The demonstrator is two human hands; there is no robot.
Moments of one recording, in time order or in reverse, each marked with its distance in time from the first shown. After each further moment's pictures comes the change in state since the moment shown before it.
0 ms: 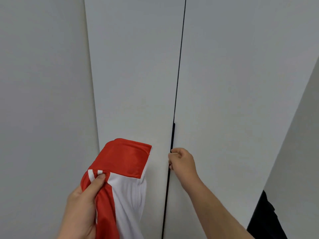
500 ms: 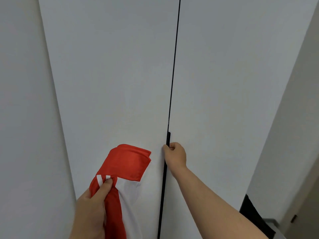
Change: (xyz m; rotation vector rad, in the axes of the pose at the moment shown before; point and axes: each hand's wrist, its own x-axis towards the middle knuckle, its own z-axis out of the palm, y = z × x) left_hand 0.122 -0.027 0.019 0.107 -0.115 -0.108; right_hand 0.115 0.008 0.049 -0.166 0.425 -0.030
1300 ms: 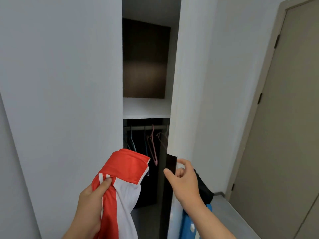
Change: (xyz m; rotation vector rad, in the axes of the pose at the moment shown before) left_hand -0.067 -0.043 0.018 0.020 -0.415 -0.152; right_hand -0.198 0.020 -0.186 0.042 0.169 -0.072
